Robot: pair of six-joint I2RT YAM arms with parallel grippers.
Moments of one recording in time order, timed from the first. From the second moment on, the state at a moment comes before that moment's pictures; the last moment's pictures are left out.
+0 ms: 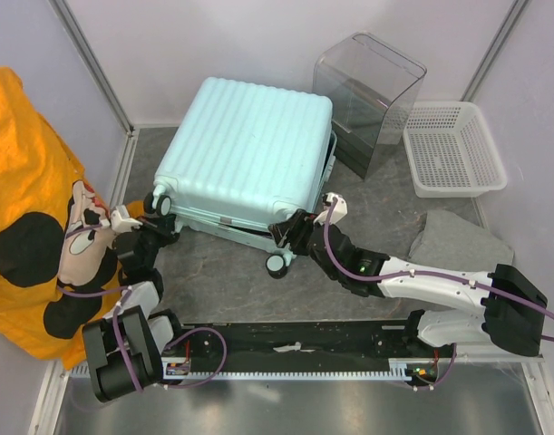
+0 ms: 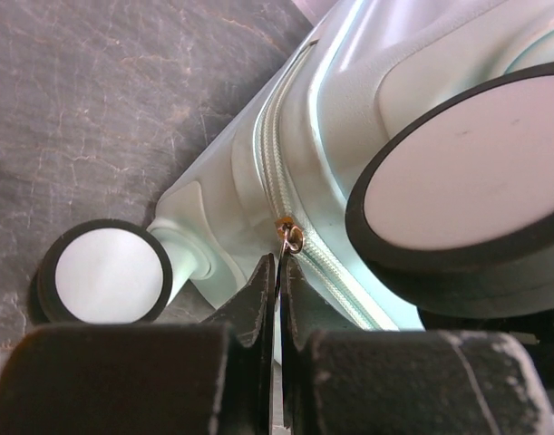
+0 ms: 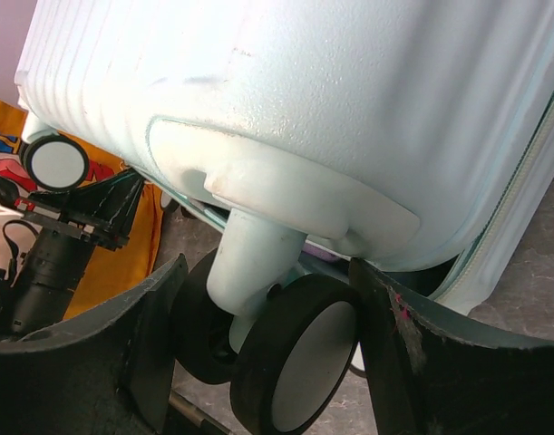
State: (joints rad) left arm 0.36 1.03 0.15 0.71 0.33 -0.74; right arm 1.07 1.25 0.72 0.22 0.53 0.95
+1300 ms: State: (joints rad) left arm 0.48 1.10 0.23 0.68 0.31 -0.70; right arm 1.03 1.29 0.75 0.24 0.43 0.82
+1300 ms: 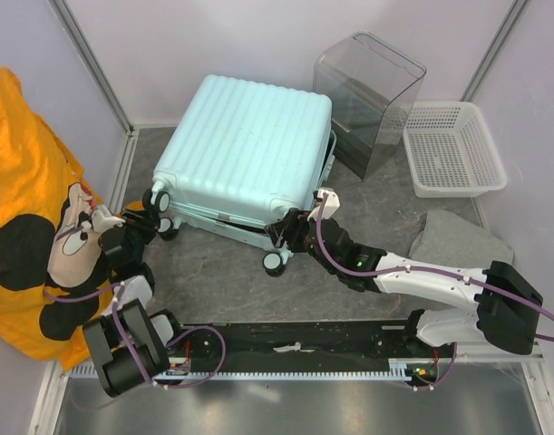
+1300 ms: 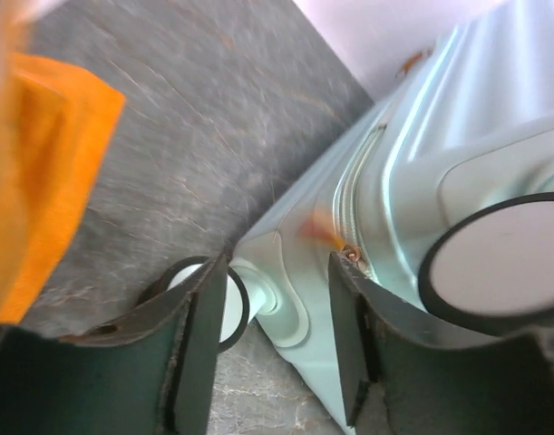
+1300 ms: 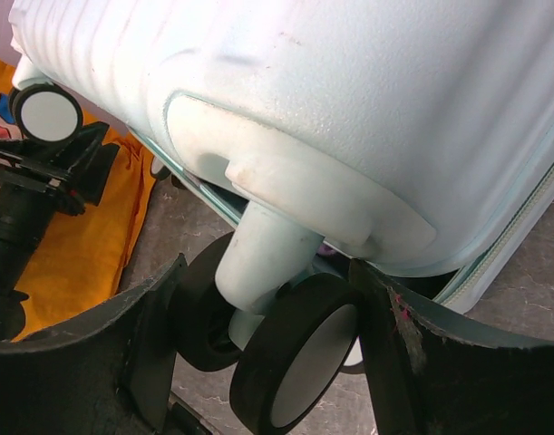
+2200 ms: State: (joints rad) left arm 0.47 0.72 0.57 -0.30 0.14 -0.69; right arm 1.01 1.29 0.75 0.26 0.33 0.70
